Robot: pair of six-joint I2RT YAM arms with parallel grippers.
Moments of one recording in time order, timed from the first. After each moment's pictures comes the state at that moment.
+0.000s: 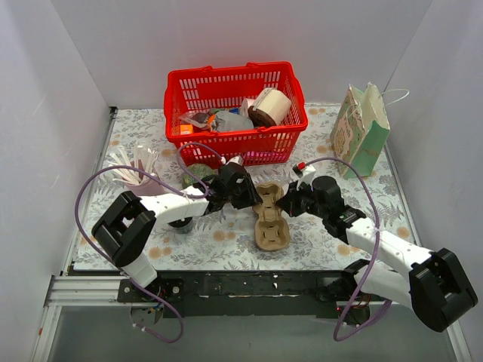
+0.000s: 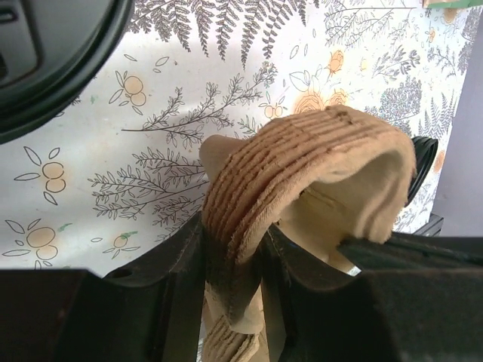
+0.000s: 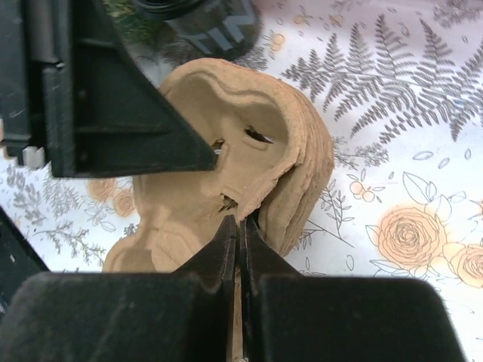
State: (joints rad) left arm -0.81 1.63 0.94 -0.03 0.05 -0.98; right arm 0.59 1.08 0.48 0.11 -0.25 0.33
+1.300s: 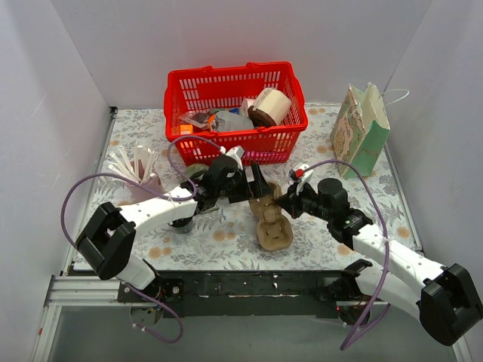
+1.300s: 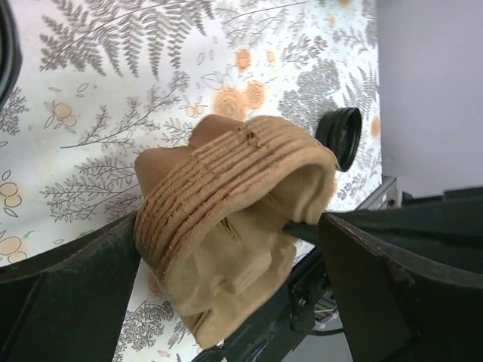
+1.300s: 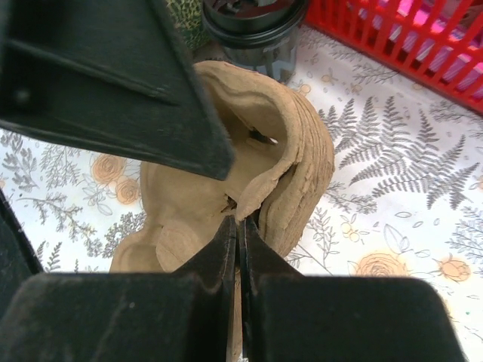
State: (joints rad) left arm -0.79 1.51 0.94 -0.01 0.15 -0.88; right arm 0.61 0.96 0.45 0.14 -0.35 0.08
